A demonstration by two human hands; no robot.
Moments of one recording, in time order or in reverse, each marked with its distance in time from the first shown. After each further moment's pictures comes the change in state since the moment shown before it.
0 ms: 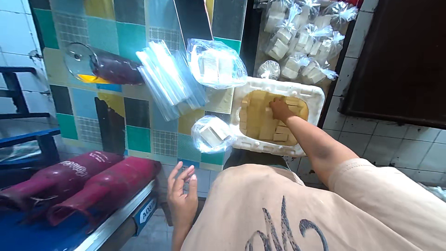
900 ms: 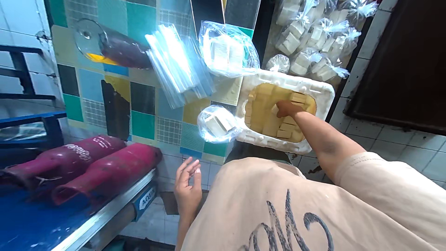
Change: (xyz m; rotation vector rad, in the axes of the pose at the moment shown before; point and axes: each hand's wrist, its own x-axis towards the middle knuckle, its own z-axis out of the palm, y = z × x) left_hand -0.020 -0.013 0.006 -0.013 0.026 -0.068; right_hand 0.010 0.011 0.001 -0.032 -0.266 -0.007
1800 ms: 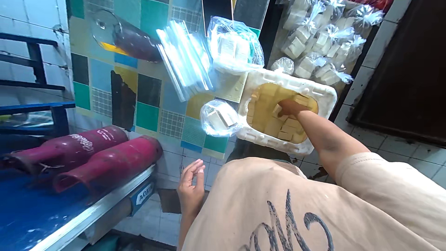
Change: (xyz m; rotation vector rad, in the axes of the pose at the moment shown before) left_hand -0.024 0.001 0.008 0.000 0.045 0.009; right_hand 0.002 0.003 -0.012 -0.072 0.052 -0.122
